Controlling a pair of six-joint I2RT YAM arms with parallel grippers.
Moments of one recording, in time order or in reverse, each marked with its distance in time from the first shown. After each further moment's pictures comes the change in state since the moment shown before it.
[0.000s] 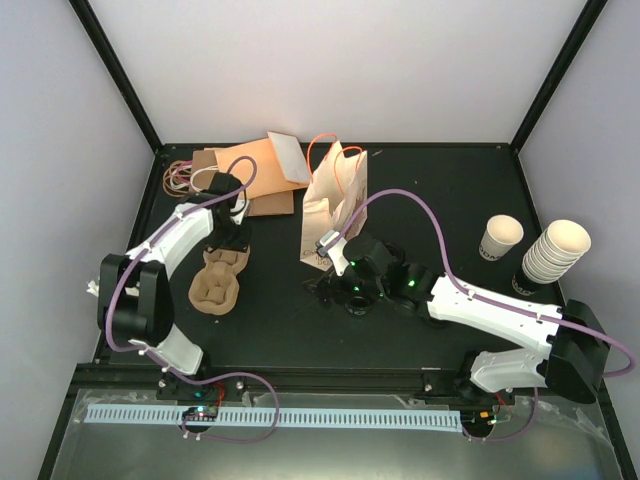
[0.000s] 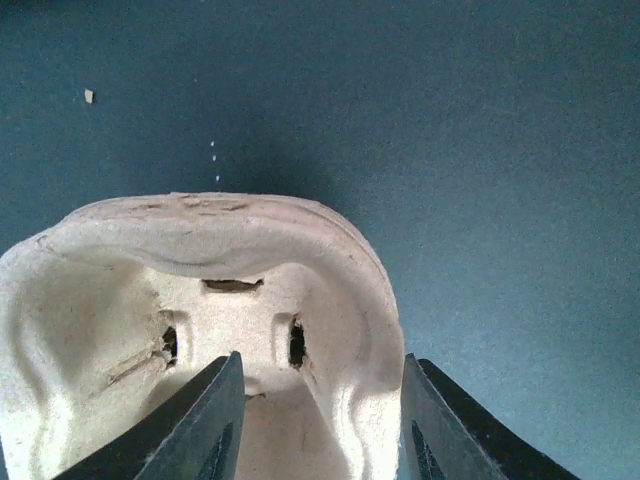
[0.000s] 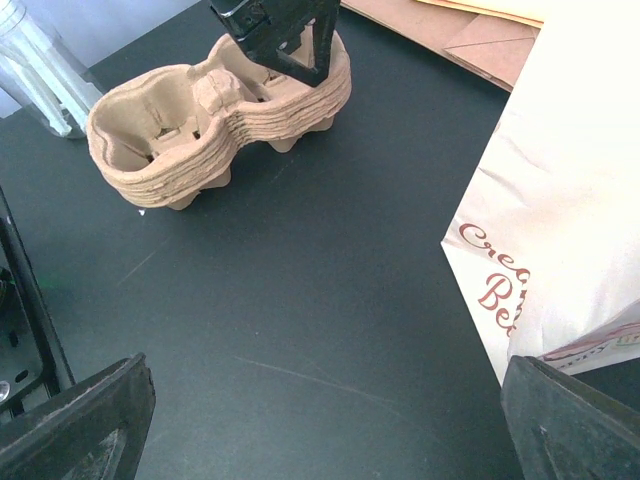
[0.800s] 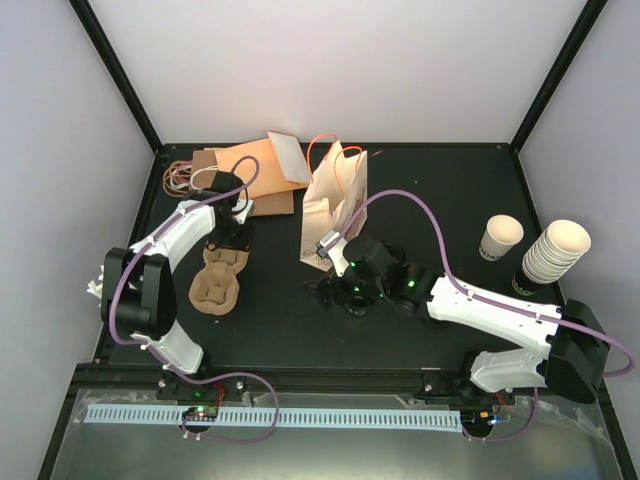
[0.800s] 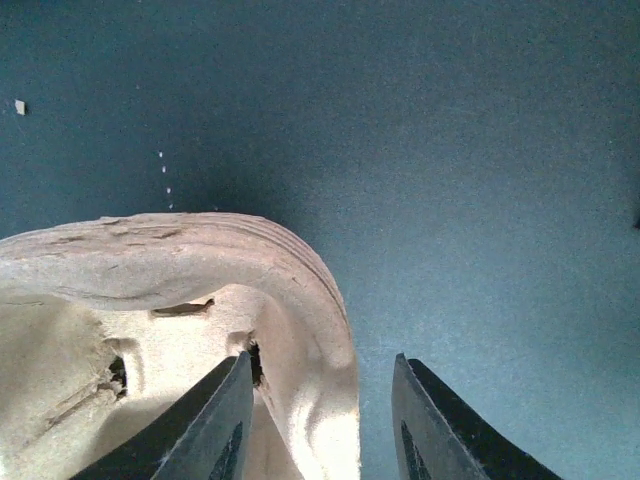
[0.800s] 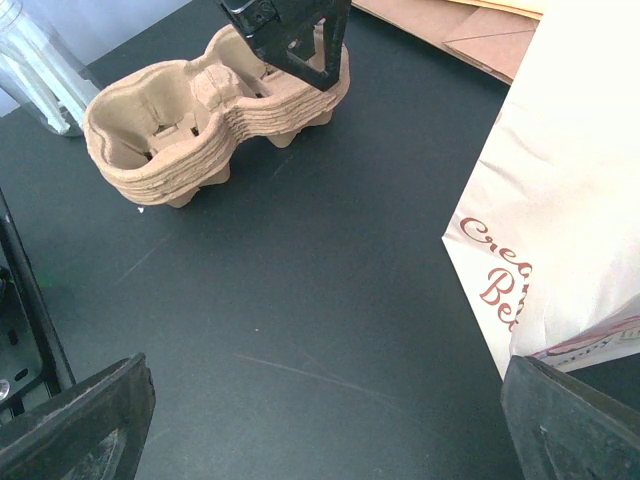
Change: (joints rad) left arm 0.003 0.047 0.027 0.000 0.067 0.019; right arm 0.000 0.001 -0.008 0.004 0.000 0.008
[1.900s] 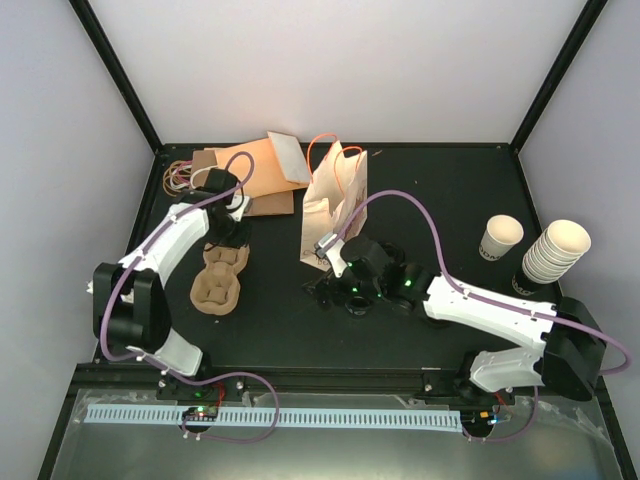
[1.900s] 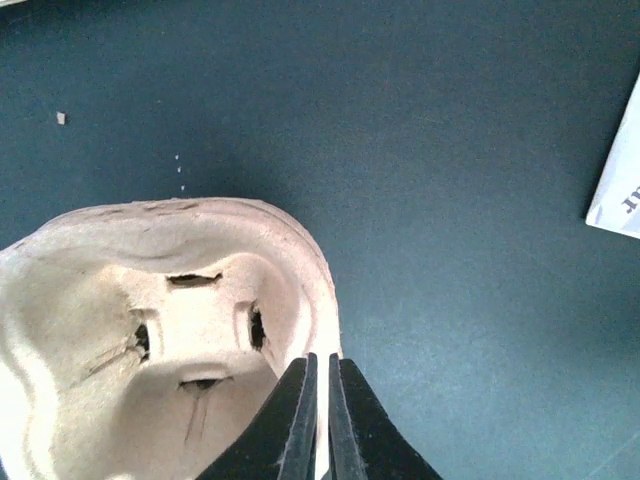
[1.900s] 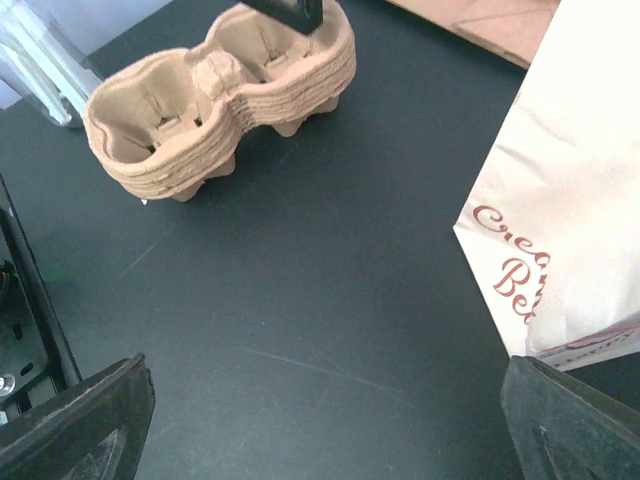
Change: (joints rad) left arm 0.000 -0.071 0.004 -0.025 0.014 -0.007; right arm 0.000 0.011 0.000 0.001 -0.013 0.013
